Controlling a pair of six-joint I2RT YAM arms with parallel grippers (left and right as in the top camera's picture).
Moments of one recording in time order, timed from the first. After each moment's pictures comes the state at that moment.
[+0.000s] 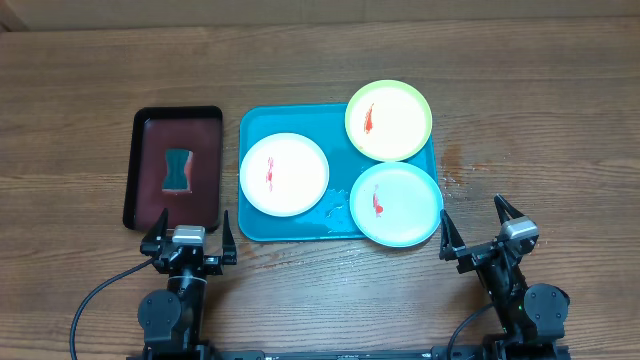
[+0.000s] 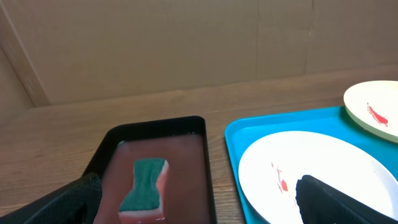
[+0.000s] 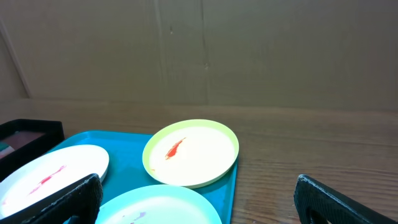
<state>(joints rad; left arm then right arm) 0.06 0.02 0.01 -0.07 0.07 0.11 0.05 0.02 0.02 -0.01 -0.23 0.08</state>
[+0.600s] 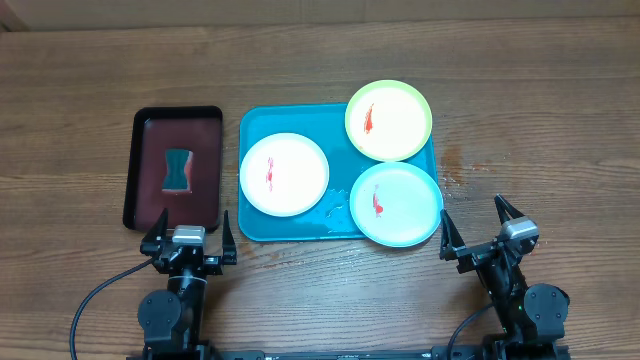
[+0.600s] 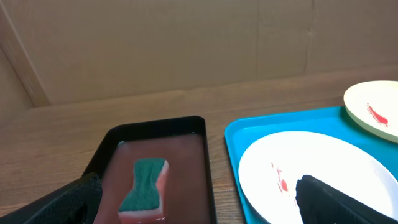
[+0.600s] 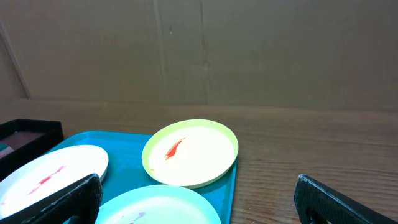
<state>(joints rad) 0.06 0.02 0.01 -0.07 0.07 0.11 0.05 0.02 0.02 -0.01 -0.23 0.08</state>
